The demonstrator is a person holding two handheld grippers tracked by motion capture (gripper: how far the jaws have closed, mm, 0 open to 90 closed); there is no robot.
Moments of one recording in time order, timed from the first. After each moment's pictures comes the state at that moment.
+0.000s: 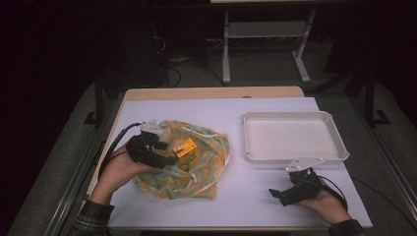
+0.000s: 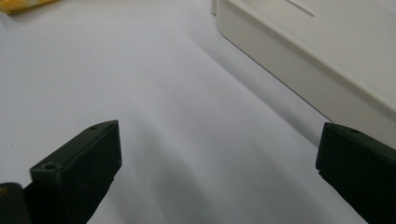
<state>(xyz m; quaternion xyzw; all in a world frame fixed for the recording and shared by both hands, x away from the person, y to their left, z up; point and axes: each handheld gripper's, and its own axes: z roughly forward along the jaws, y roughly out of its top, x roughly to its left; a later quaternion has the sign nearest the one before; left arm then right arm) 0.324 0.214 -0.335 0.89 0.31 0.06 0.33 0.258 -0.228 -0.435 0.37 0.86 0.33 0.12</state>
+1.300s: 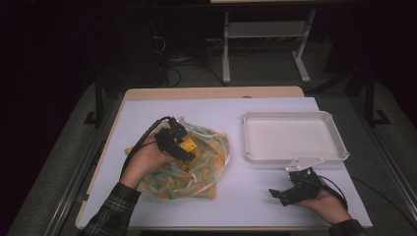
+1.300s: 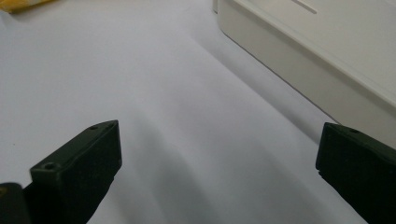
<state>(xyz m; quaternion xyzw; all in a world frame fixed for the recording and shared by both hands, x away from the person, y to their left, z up) 0.361 0.152 -0.356 0.93 0.29 0.06 0.22 0.259 -0.229 -0.435 0.37 0.86 0.33 0.11</state>
